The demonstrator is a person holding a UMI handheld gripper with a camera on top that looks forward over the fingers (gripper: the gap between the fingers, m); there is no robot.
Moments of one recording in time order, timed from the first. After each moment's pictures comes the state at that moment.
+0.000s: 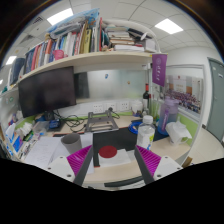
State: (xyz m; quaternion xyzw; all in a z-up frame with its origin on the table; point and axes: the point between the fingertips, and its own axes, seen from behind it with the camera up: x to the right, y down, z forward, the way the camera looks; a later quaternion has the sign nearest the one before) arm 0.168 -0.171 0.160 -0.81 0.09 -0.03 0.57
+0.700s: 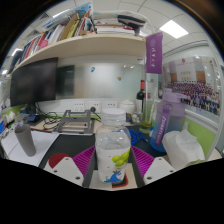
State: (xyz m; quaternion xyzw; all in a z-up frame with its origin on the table) arm 0.328 -0.034 0.079 -0.79 0.04 -0.04 0.61
